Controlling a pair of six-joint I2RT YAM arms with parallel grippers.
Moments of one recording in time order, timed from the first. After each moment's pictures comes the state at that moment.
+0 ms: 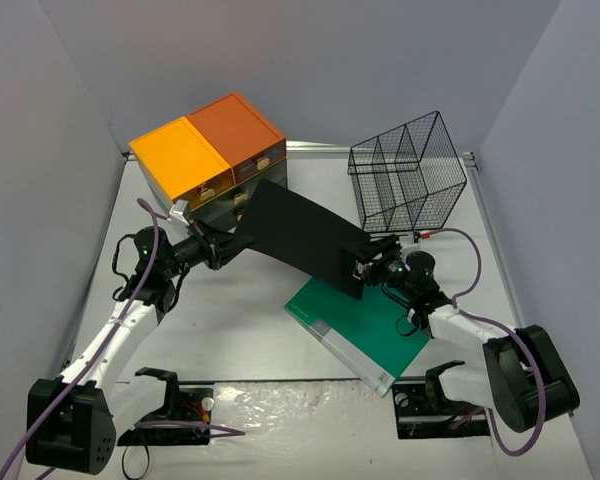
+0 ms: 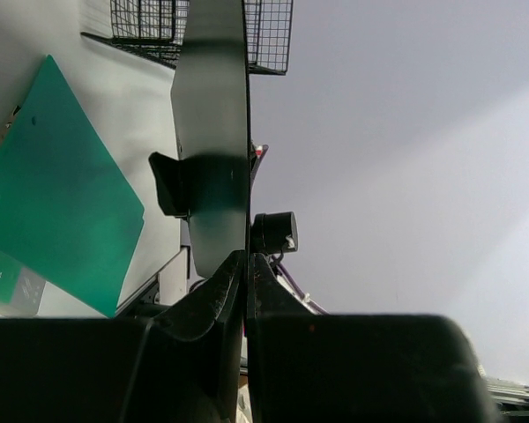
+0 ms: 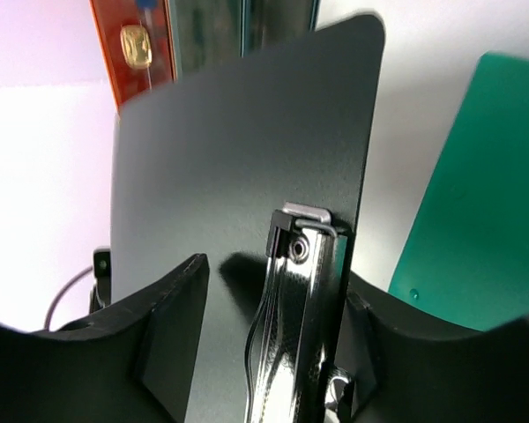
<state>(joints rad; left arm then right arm) -0.16 1.02 0.59 0.29 0.76 -1.47 0.33 1.19 0.27 0.69 -0.28 1.43</state>
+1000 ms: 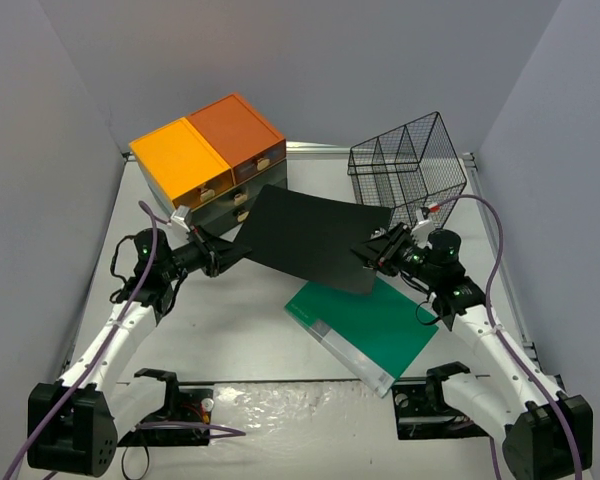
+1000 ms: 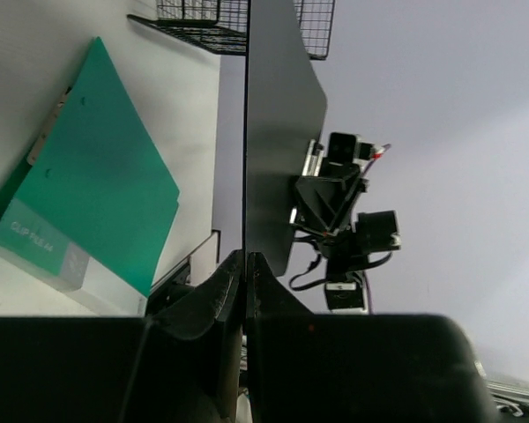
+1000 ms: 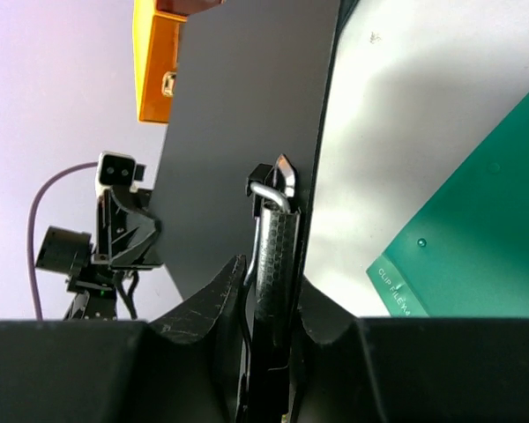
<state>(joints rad) -0.12 1.01 0.59 0.15 0.81 -1.35 0.25 0.91 0.57 0.04 -0.49 1.08</state>
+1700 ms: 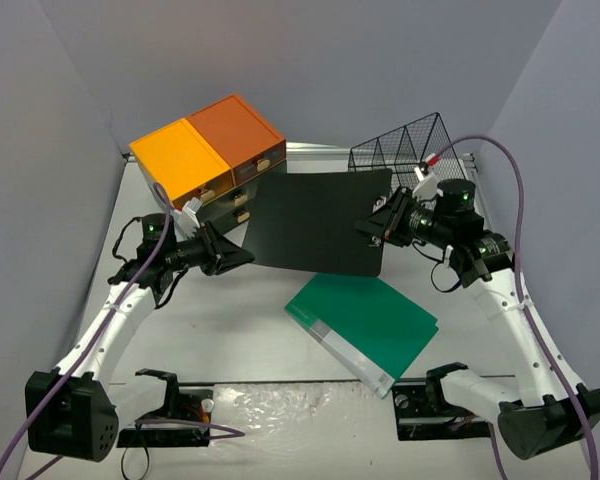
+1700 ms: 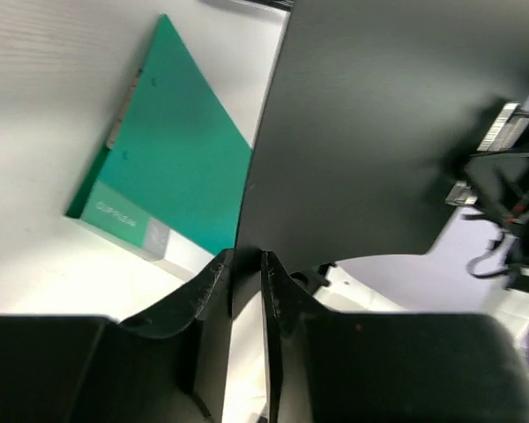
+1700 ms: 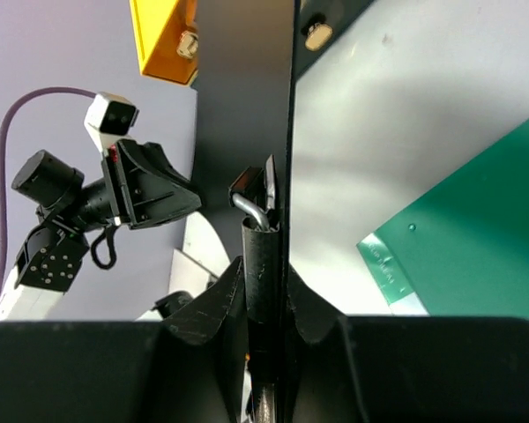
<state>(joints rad) -0.14 1.09 0.79 -0.25 0.80 -0.92 0.27 1.08 1.18 -0.56 -0.50 0.74</state>
